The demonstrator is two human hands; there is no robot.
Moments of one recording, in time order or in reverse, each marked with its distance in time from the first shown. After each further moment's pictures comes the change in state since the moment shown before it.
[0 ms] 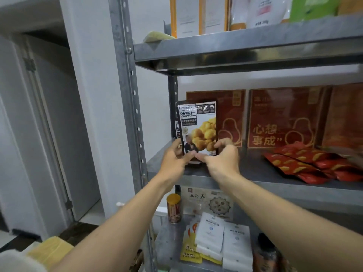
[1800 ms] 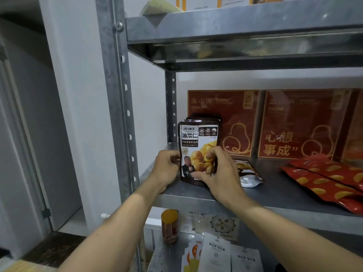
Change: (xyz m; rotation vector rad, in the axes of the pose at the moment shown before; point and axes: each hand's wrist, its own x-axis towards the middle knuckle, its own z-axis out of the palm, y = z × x) left_hand 0.096 -0.077 -0.032 0.071 -0.032 -0.017; right_hand 0.054 0.062 0.045 -0.371 -0.140 -0.315
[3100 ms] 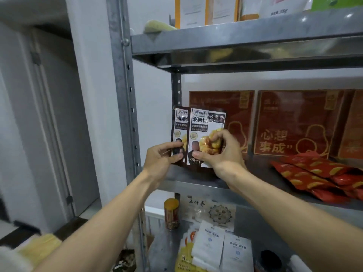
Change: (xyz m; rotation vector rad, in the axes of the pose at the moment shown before) left_hand -0.068 0.064 0.009 -0.258 0.183 -0.029; right_hand -0.005 -0.030 -0.063 0.432 -0.042 0.084
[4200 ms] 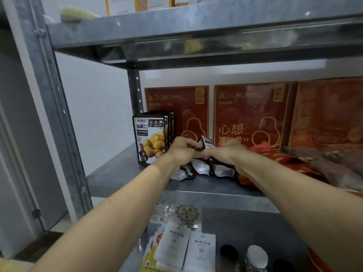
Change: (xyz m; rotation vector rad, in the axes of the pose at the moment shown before) left_hand 0.037 -0.014 0.173 0.434 -0.320 -0.194; right_hand 0.034 0.023 -0.127 -0.524 -0.069 0.661
